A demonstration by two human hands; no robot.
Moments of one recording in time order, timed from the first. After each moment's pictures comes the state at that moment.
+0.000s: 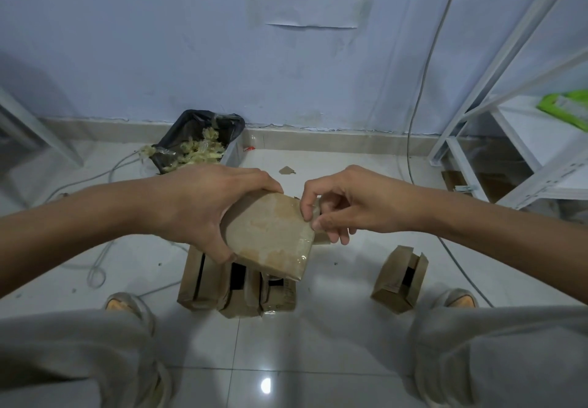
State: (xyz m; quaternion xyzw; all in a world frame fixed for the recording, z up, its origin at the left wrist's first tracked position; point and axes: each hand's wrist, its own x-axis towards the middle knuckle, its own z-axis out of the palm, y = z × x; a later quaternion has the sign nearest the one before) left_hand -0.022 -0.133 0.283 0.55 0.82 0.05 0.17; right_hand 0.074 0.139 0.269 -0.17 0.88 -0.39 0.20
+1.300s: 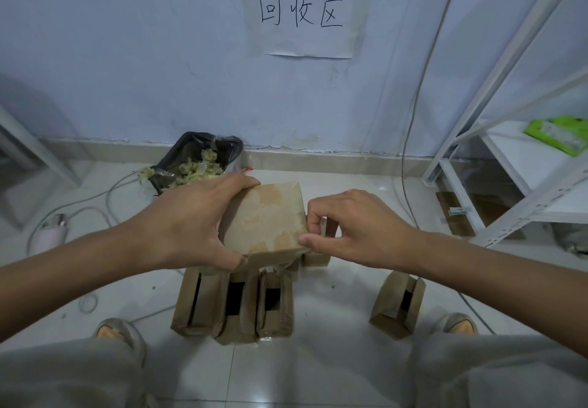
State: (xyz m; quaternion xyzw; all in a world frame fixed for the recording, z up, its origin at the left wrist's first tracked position) left_hand -0.014 -0.136 0.284 0.41 0.91 0.10 0.07; right_hand 0.075 0.136 0.254 -0.19 0.96 -0.22 -0.05
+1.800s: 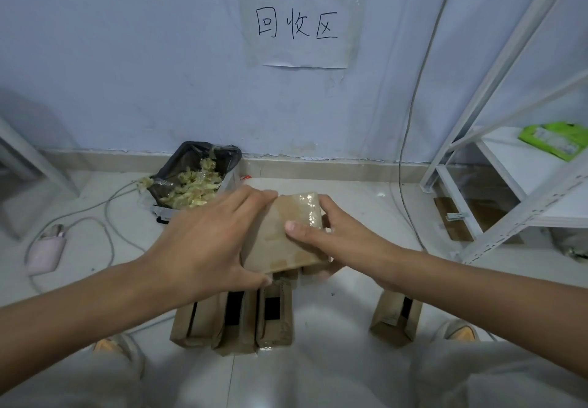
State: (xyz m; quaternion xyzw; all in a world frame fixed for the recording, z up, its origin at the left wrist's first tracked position) left_hand 0.019 -0.119 0.285 0.42 0.91 0.04 -0.02; right_hand 0.088 0.106 0.261 0.11 0.79 -0.59 0.13
